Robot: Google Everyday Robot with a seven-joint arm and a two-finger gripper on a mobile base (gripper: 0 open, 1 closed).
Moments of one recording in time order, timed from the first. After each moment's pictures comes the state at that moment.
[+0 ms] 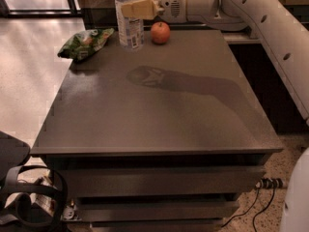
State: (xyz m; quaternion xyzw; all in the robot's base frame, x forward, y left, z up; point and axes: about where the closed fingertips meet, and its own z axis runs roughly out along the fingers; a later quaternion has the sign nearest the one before) arm 0.699 0.043 1.030 -0.44 0.60 0.39 0.55
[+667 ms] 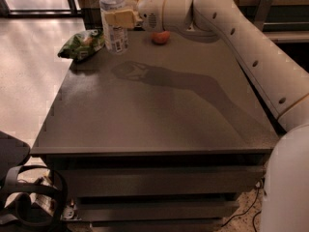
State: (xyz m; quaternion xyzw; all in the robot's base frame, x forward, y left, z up) arm 0.731 0.093 1.003 -0.43 0.58 0.38 0.57
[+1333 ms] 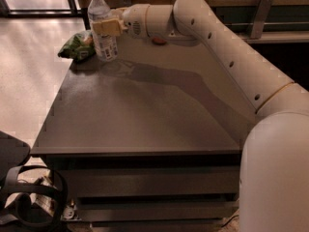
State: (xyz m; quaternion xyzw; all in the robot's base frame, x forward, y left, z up) arm 0.748 0.130 0.970 -0.44 0.60 0.38 0.55
